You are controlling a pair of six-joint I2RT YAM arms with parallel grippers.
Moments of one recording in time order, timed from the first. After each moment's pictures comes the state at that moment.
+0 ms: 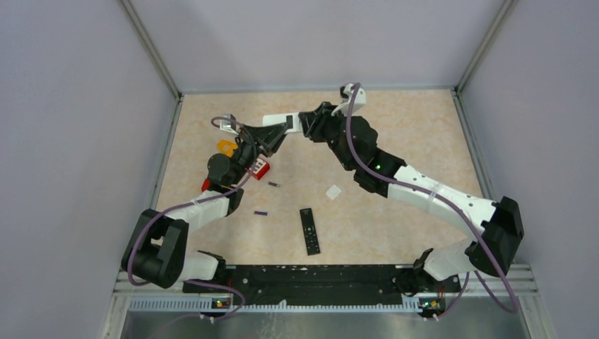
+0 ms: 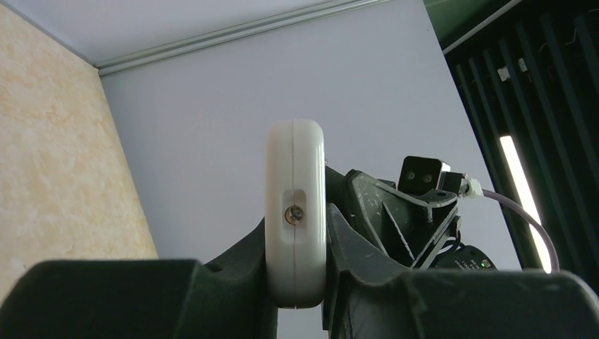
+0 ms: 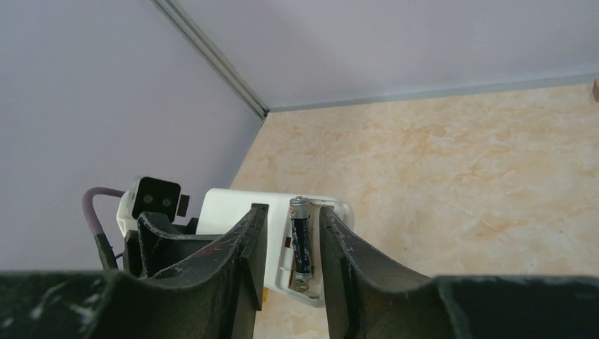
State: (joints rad) left arm -0.35 1.33 0.55 1.19 0.32 -1.60; right arm 0.91 1.40 1.23 0.18 0.45 0.52
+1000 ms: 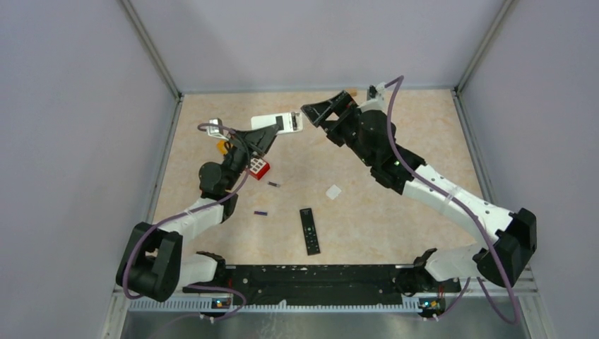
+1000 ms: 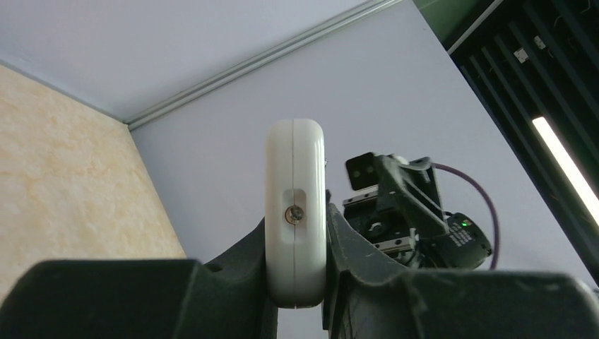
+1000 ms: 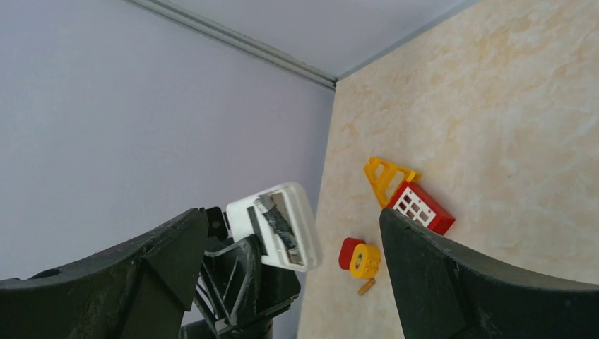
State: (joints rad) left arm -0.33 1.24 0.48 1.23 0.29 -1.44; right arm 0.82 1.31 1.23 0.02 0.31 0.99
